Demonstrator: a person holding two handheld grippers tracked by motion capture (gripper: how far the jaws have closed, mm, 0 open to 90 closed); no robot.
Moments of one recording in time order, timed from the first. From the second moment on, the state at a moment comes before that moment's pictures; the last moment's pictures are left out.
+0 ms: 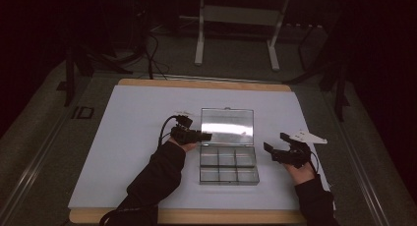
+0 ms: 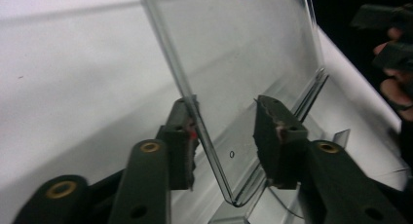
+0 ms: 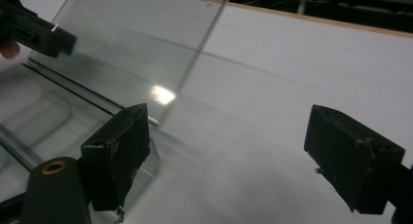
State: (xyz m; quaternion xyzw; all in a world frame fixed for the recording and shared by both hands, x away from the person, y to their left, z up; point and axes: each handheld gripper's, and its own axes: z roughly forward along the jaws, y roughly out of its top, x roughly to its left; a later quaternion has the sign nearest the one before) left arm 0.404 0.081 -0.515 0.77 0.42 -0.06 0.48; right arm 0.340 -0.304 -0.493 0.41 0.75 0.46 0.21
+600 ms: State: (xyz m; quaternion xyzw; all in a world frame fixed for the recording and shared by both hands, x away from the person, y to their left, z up) left arm 0.396 0.085 -0.508 0.77 0.40 -0.04 0.49; right arm 0.373 -0.257 -0.493 0.38 0.79 0.46 0.17
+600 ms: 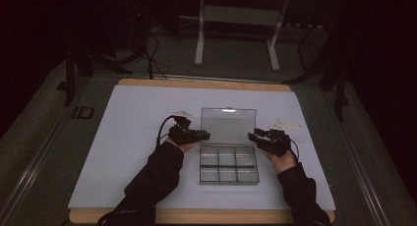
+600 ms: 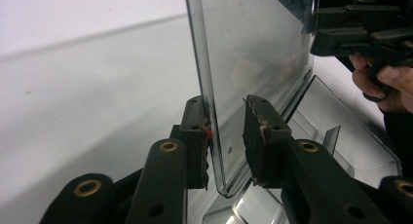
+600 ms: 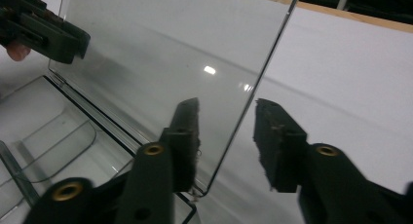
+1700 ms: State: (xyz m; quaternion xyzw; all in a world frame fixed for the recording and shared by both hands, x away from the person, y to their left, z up) left arm 0.369 0.094 -0.492 0.78 0.35 0.02 0.51; right arm 0.356 -0.269 -0.481 0.35 0.79 0.48 0.16
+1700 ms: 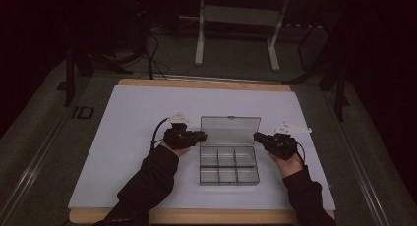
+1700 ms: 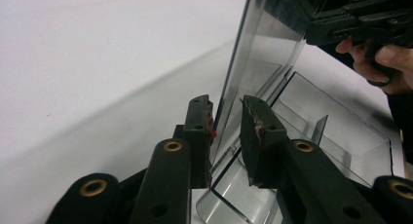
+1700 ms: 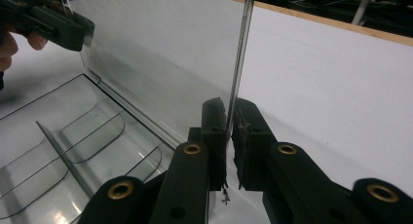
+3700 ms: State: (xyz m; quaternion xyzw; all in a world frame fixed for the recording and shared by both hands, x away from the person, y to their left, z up) left arm 0.322 0.102 -0.498 0.83 0.31 0.05 0.46; right arm 0.317 -0.288 -0.499 0.28 0.82 0.48 0.13
